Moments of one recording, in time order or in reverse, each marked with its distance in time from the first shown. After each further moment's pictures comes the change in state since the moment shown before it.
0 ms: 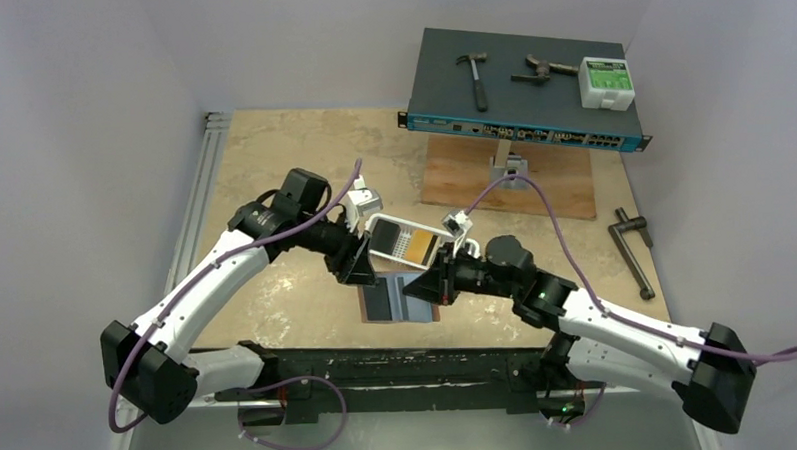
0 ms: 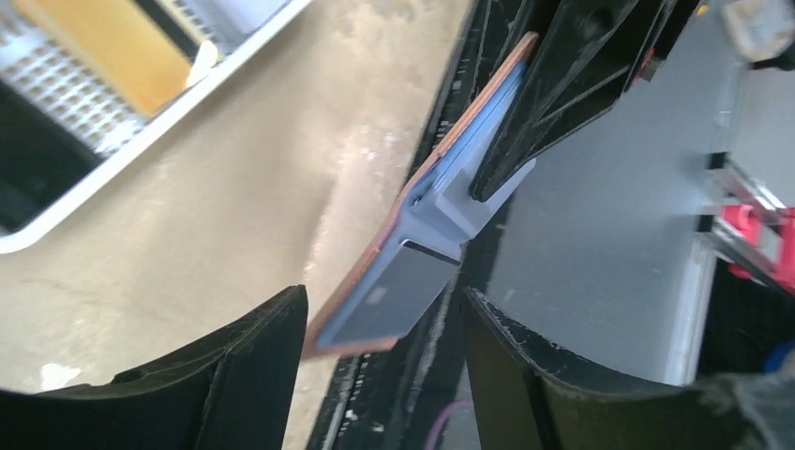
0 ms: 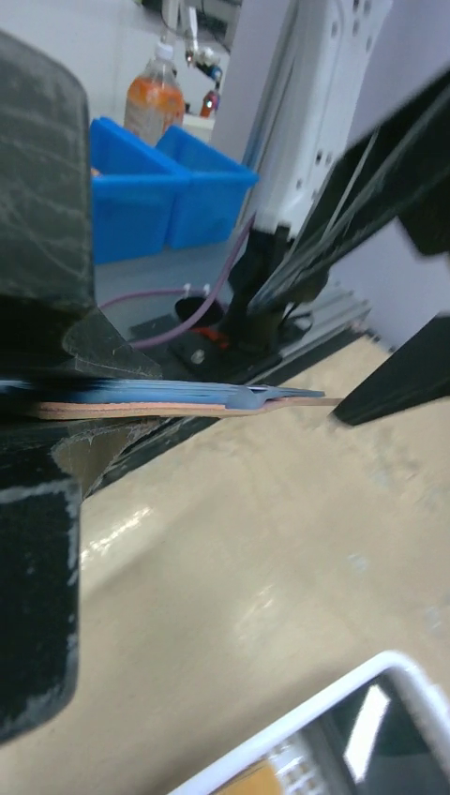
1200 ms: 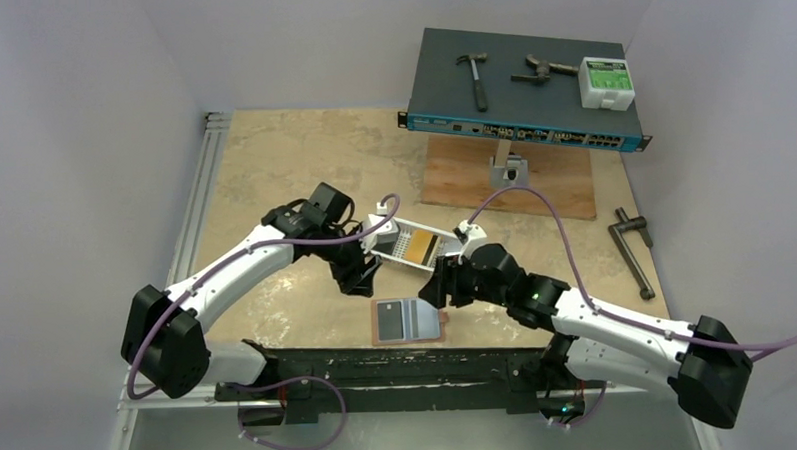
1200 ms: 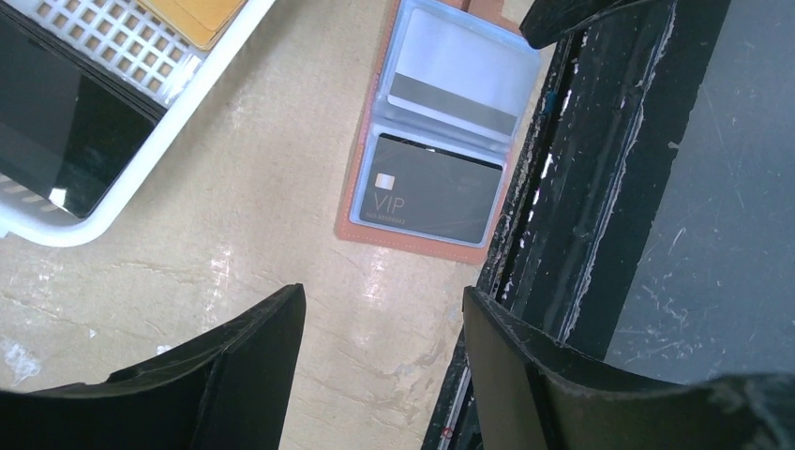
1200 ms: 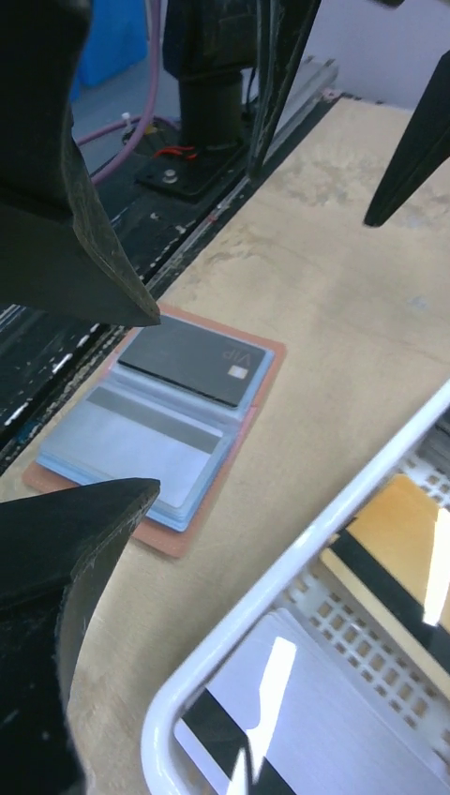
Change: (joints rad) left arm -0.054 0.130 -0.101 0.053 -0.259 0.297; right arm 0.000 0.082 -0.043 -0.258 0.347 0.026
